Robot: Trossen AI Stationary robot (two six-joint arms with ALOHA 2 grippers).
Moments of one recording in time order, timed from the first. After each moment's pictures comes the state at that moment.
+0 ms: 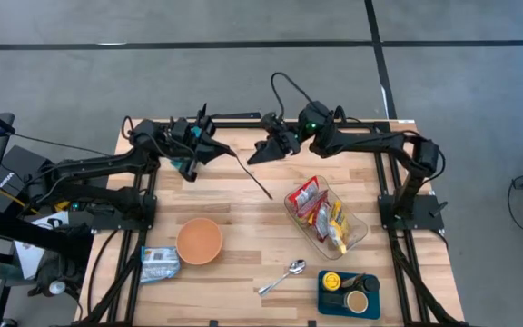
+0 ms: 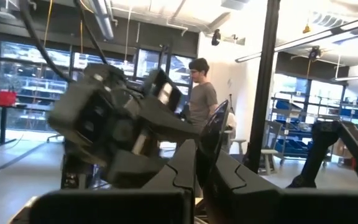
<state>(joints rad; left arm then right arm) 0.43 1.07 0.65 0.82 0.58 -0.33 -0.34 1.78 1.30 0.87 -1.00 1.30</state>
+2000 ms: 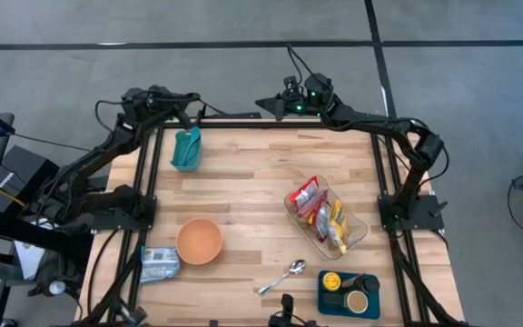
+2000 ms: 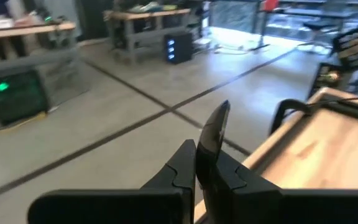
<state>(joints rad) 1.14 1.07 0.65 0.25 0.30 0.08 -0.63 1.78 1.30 0.44 -0.47 0.64</state>
